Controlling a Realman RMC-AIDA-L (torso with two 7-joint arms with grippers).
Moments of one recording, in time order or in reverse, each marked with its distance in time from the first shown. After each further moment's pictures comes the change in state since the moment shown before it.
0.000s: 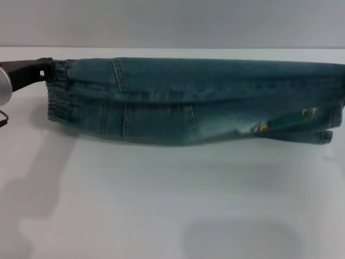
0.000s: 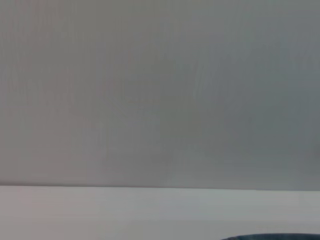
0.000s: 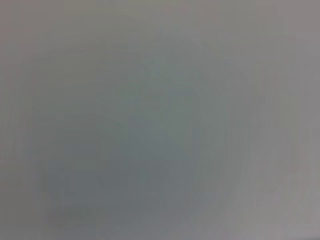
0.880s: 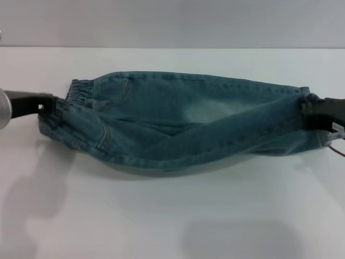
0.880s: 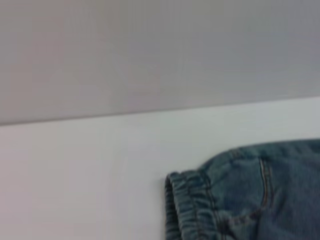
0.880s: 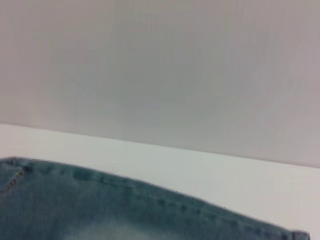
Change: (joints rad) left arm -0.001 0.001 0.023 -0.099 0.074 -0.284 0.023; right arm 0.129 -0.007 -0.016 0.214 -0.012 0.616 -0.100
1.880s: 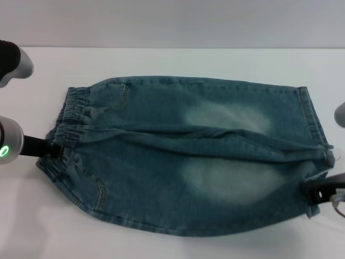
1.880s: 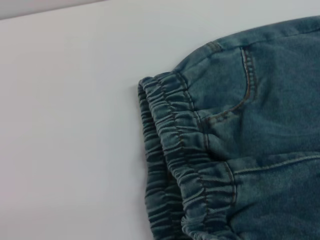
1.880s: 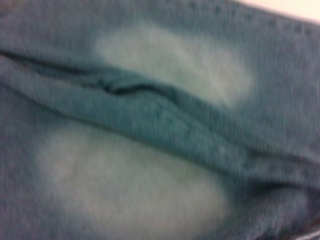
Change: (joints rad) left arm -0.095 0.004 0.026 0.021 0.010 -0.354 0.013; right arm 0.117 0.000 0.058 0.175 0.068 0.781 0.053
